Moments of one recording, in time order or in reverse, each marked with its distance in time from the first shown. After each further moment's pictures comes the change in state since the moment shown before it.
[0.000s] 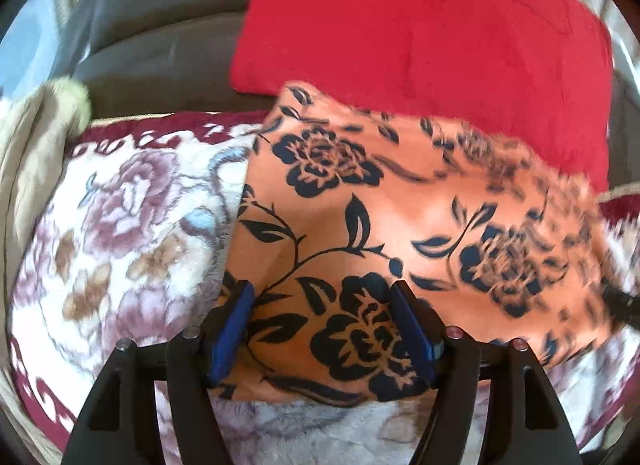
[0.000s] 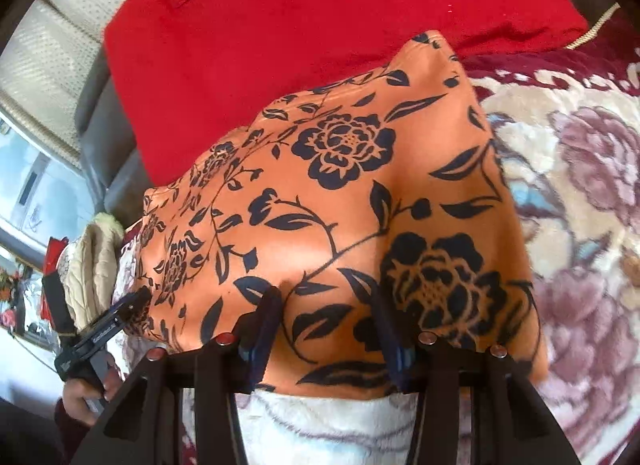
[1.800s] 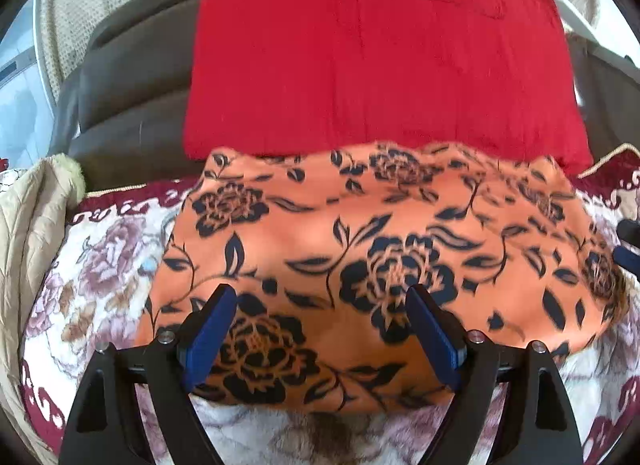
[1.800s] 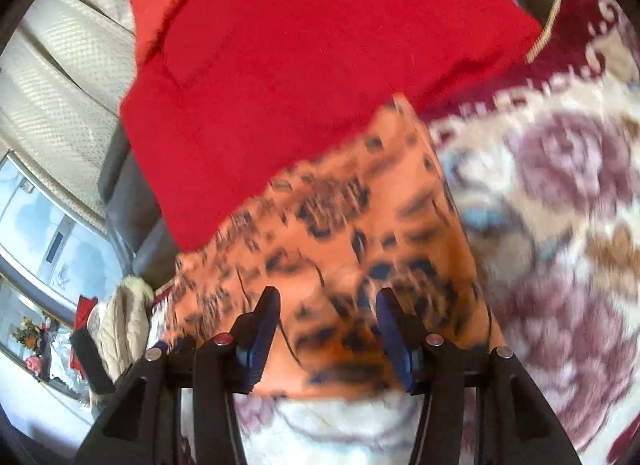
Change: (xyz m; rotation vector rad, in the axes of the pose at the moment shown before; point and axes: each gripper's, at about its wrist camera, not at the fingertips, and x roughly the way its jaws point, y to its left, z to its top) left arm -0.021 -0.098 -0.024 0.175 -0.194 0.069; right arm -0.050 -0.022 -0.008 0.108 -0.258 0.105
